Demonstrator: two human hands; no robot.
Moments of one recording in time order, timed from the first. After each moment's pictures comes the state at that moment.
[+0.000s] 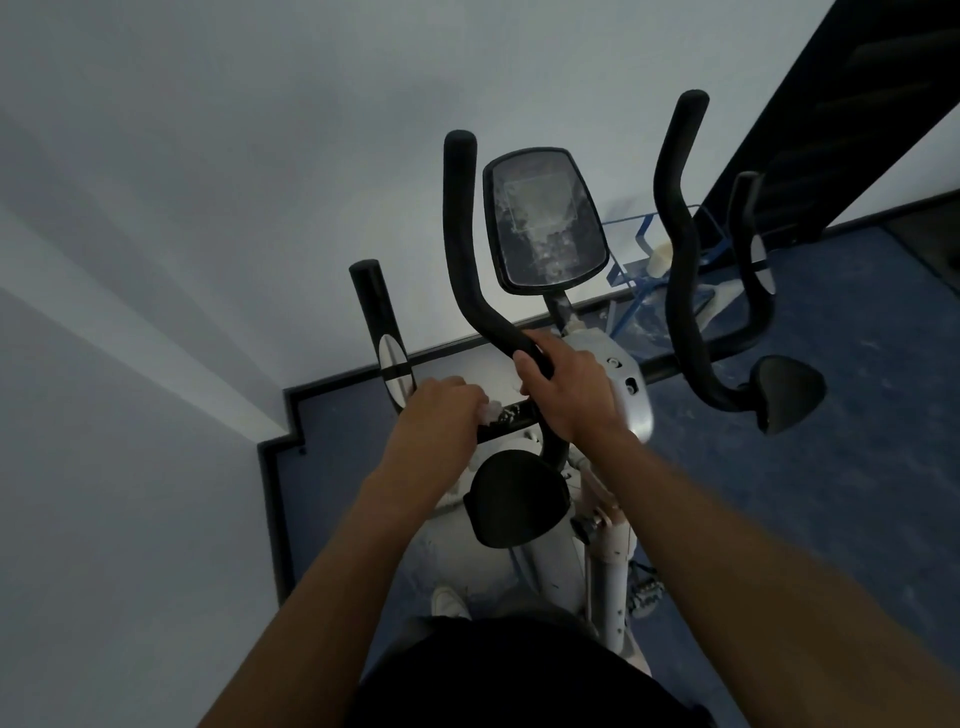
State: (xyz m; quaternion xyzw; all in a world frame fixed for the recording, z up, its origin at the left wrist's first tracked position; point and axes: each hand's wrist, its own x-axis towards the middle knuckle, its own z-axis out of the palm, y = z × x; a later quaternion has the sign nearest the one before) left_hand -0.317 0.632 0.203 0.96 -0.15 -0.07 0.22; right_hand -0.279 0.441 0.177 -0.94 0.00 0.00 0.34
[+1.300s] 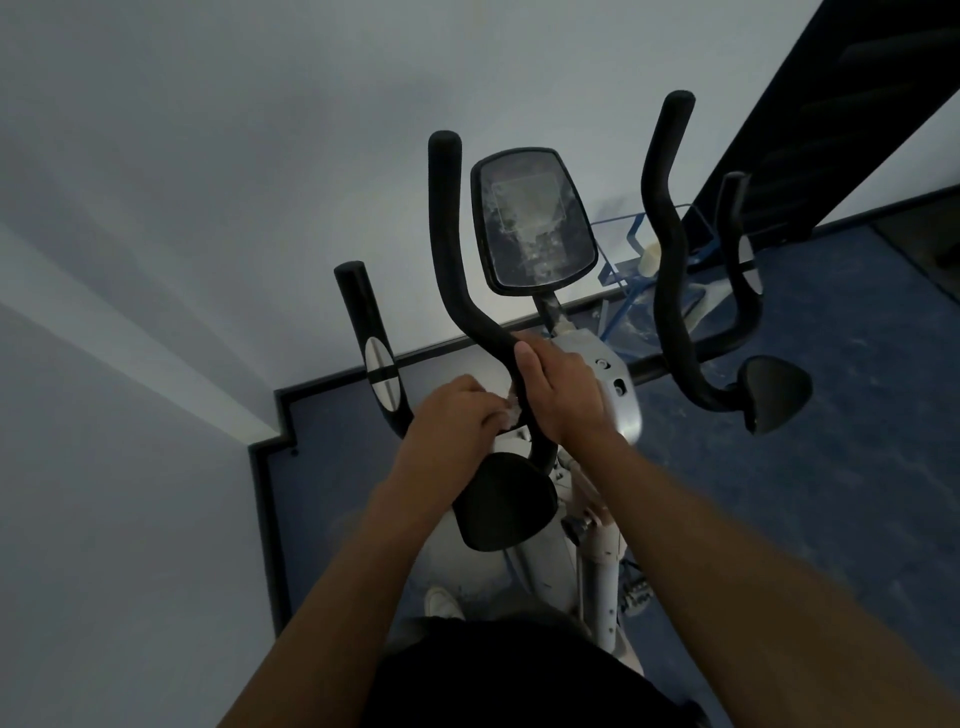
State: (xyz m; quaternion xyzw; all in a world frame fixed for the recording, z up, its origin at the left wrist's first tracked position) left_hand -0.321 0.610 0.204 0.93 -0.16 -0.04 0.32; right_hand -0.279 0.441 0.177 -0.94 -0.02 -0.04 0.35
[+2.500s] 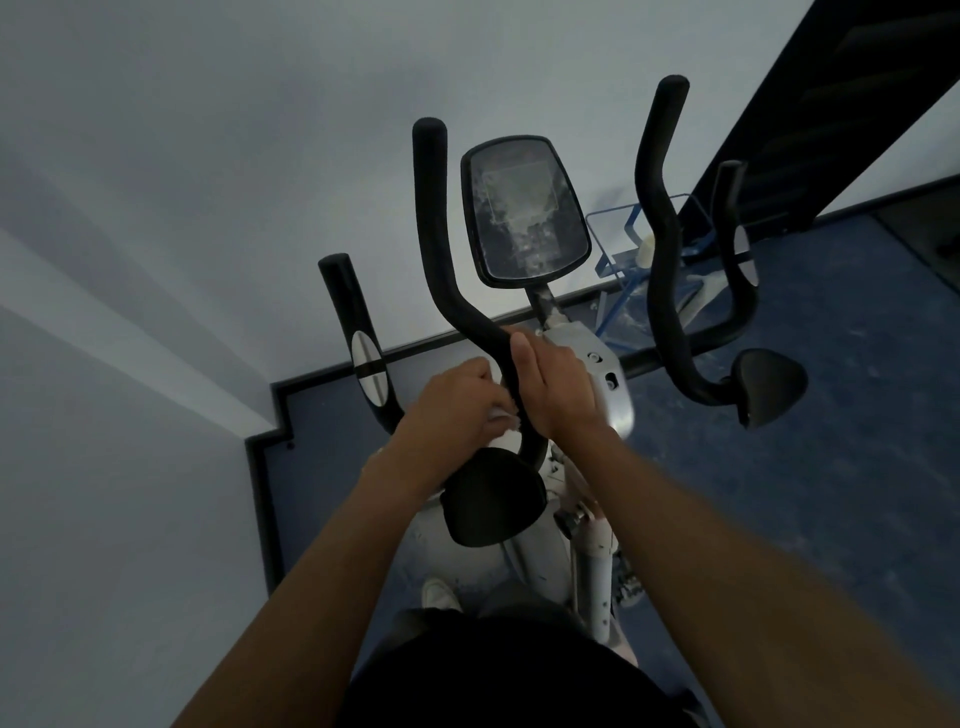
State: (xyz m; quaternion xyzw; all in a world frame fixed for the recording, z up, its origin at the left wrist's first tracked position) left_hand -0.303 0.599 0.210 0.93 -0.23 -0.09 0.27; right_hand -0.280 0.440 0.177 -0.94 -0.04 -0.04 0.33
